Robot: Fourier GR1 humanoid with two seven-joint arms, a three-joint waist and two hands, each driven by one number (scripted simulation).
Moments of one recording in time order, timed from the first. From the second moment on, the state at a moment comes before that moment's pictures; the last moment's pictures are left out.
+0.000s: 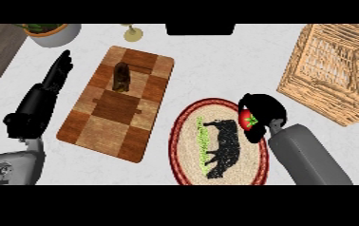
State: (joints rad) left arm -0.18 0.28 0.09 -1.57 -0.14 -0.08 -0.01; right arm -0.43 -0.31 0.38 -1.15 0.82 0.45 0.34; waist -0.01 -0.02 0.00
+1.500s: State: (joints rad) left arm -0.21 0.28 0.08 -1.59 -0.13 -0.11 0.01; right arm -0.58 -1.17 -0.58 -0.54 0.32 0.22 -0.45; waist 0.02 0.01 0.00
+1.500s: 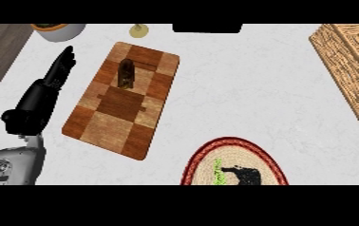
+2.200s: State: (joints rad) left arm -0.25 0.27 0.08 -1.53 -0.15 -0.11 -0.01; right arm -0.99 -1.15 -0.40 -0.52 0.37 0.42 -0.20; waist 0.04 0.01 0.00
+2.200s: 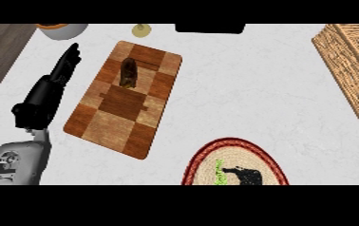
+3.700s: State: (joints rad) left arm -0.24 0.25 0.09 -1.55 -0.16 -0.12 0.00; right arm -1.19 -1.01 -0.09 -0.31 0.72 0.51 -0.13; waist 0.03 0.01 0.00
